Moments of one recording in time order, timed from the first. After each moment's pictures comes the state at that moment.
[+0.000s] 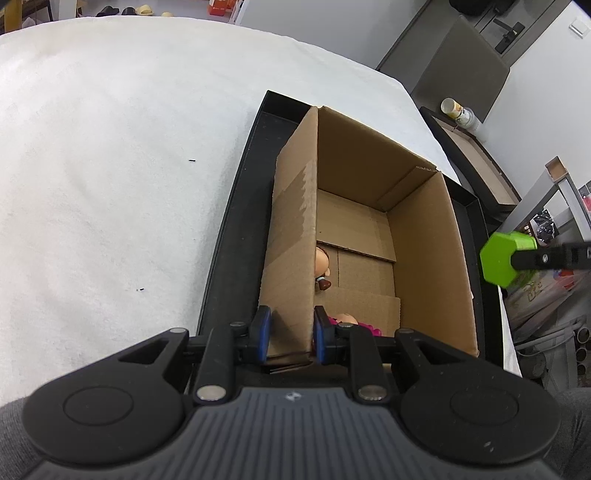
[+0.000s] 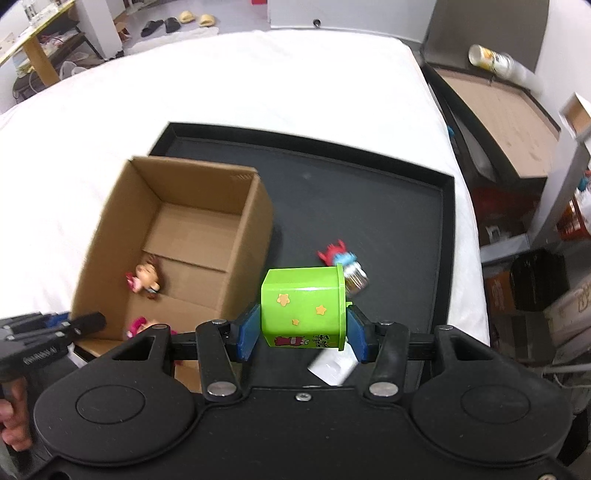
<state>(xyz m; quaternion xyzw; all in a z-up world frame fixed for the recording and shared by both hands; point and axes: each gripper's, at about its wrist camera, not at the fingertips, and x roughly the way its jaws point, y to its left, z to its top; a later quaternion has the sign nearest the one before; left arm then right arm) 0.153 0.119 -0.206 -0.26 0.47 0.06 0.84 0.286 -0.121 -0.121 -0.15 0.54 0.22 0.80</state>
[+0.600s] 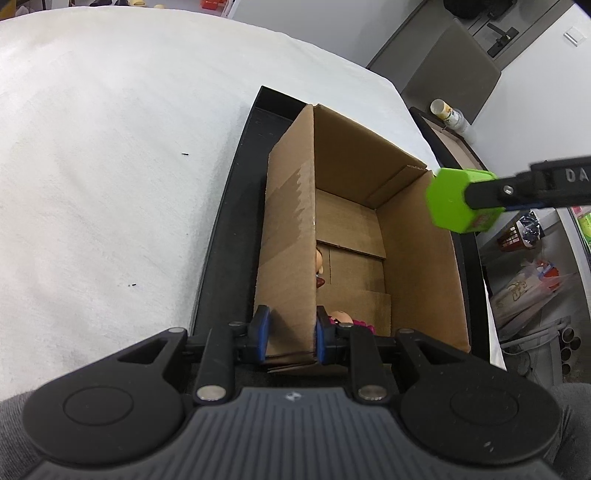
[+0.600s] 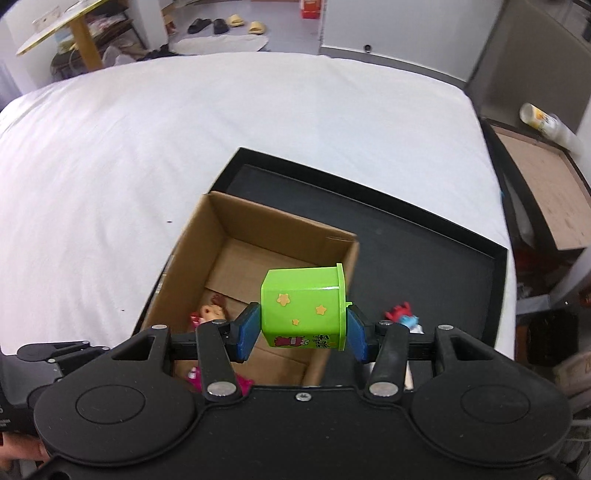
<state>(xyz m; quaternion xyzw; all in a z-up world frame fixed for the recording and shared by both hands) 0.152 0.126 -0.209 -0.28 0.46 0.03 0.84 0.276 -0.044 -0.104 -0.20 0.51 0.27 0.79</state>
